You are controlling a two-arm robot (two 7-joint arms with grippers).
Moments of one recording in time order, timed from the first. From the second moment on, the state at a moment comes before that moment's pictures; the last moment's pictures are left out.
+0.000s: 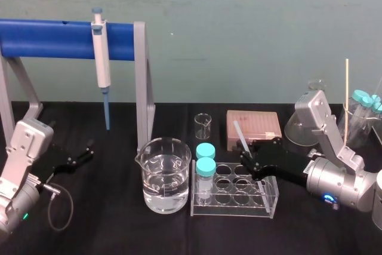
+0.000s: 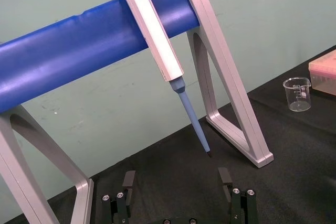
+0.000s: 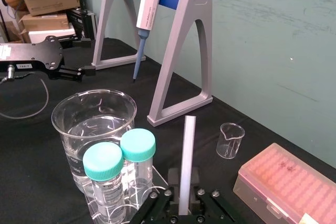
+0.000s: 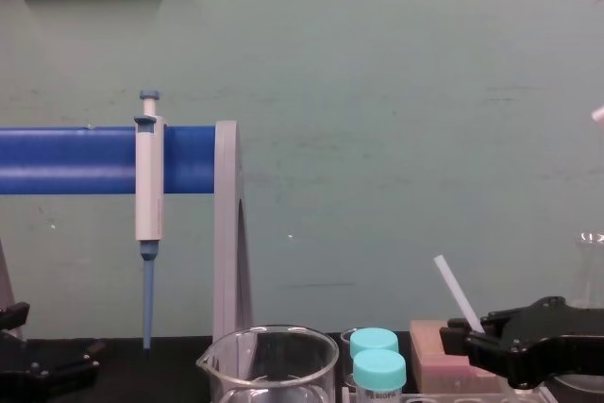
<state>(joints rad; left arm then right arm) -0.20 0.60 0.45 -1.41 -0.25 -0.12 0.03 0.37 0.55 -0.49 -1.42 0.41 0.10 0.54</state>
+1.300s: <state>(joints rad) -0.20 0.60 0.45 -1.41 -0.25 -0.12 0.03 0.24 0.47 -0.31 -1.48 0.52 -0.22 0.57</state>
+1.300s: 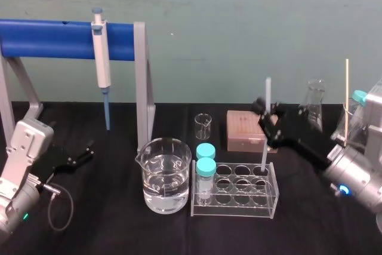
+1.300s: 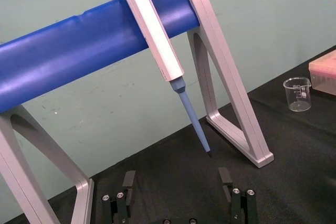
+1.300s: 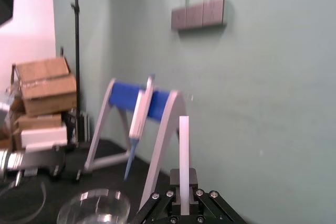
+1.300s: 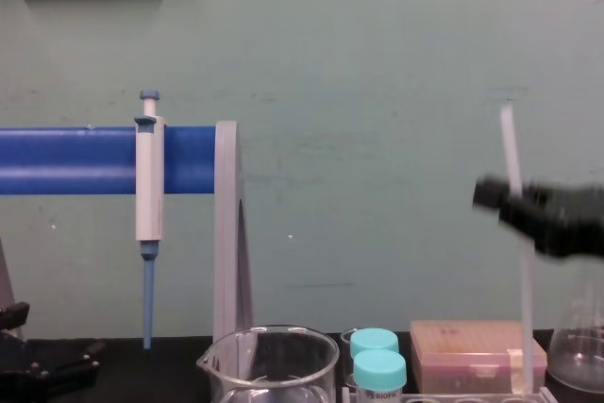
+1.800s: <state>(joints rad) -0.20 0.60 0.45 -1.41 -0.25 -0.12 0.03 0.29 0.47 -0.26 -1.51 0.53 -0.25 0.58</state>
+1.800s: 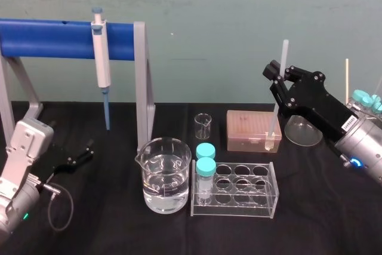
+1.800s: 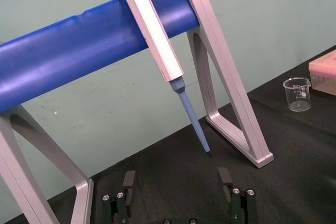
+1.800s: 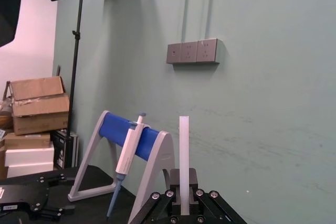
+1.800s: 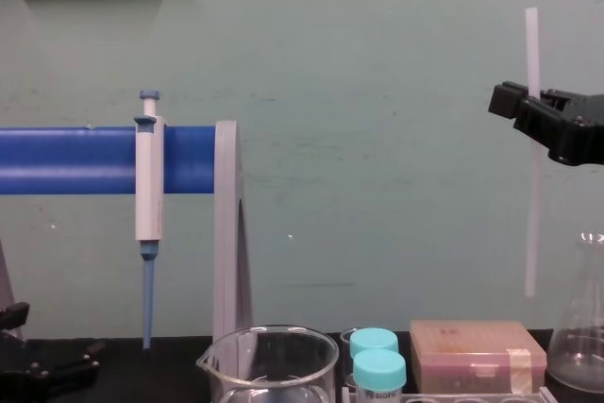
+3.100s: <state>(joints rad) -0.20 0.60 0.45 -1.41 -0.25 -0.12 0.03 0.27 0.47 -0.26 -1.51 0.53 -0.24 0.58</state>
